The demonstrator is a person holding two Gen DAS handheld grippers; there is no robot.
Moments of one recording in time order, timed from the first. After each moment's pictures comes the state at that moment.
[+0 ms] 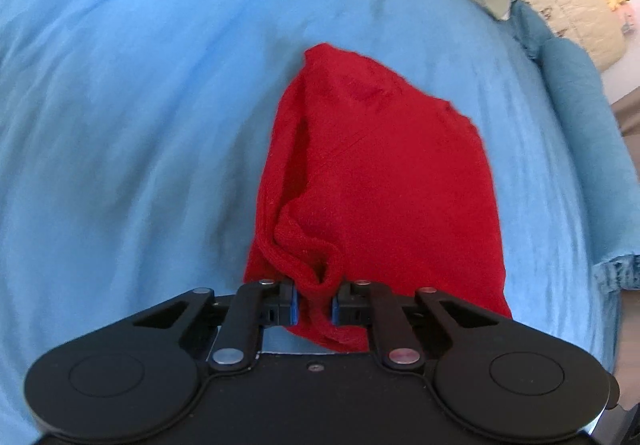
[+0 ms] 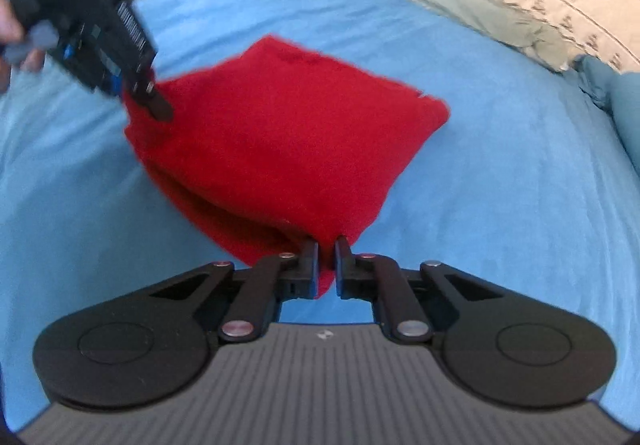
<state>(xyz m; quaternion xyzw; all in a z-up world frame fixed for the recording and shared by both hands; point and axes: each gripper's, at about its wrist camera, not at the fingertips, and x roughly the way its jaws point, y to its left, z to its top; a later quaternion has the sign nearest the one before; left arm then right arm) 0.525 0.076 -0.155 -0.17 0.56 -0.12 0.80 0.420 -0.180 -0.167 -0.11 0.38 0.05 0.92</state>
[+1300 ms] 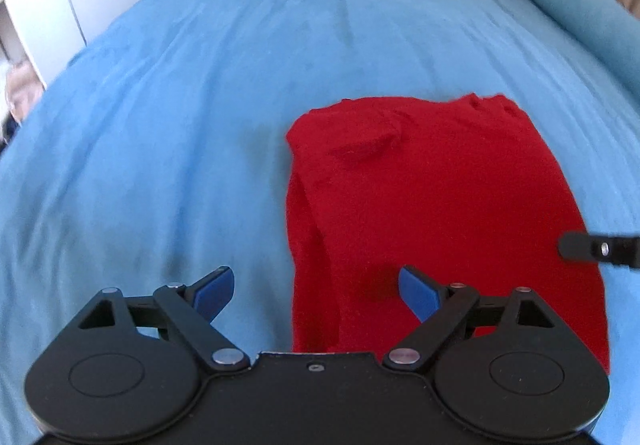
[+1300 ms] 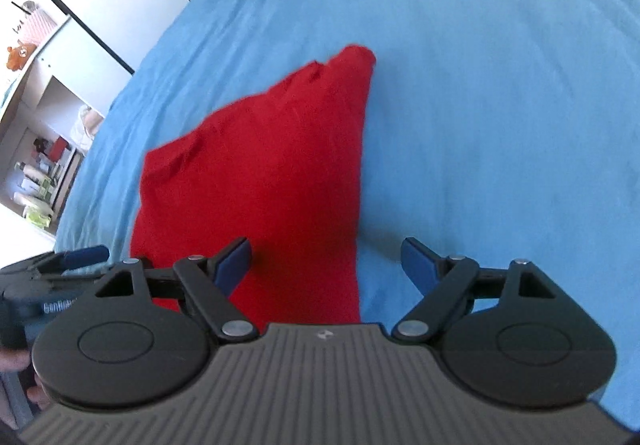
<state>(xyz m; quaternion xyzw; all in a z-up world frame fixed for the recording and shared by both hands) 0.568 0.039 -0.159 0.06 0.48 -0.11 0.87 0.518 -0.283 -0.181 0.25 0.45 -0.01 0.86</state>
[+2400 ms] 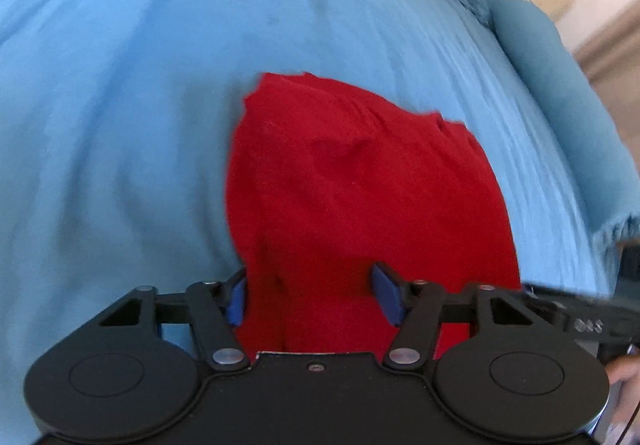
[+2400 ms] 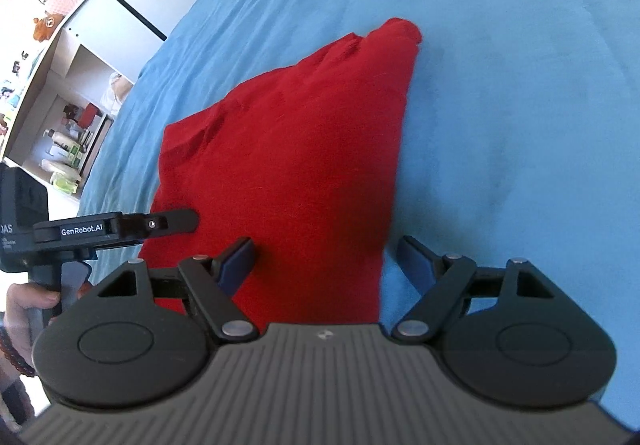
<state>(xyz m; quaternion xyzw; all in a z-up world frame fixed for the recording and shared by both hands) 0.620 0.045 -0.193 -0.10 0.54 -0.22 0.80 0.546 -0.278 -0.194 0.25 0.48 0.08 0.84</state>
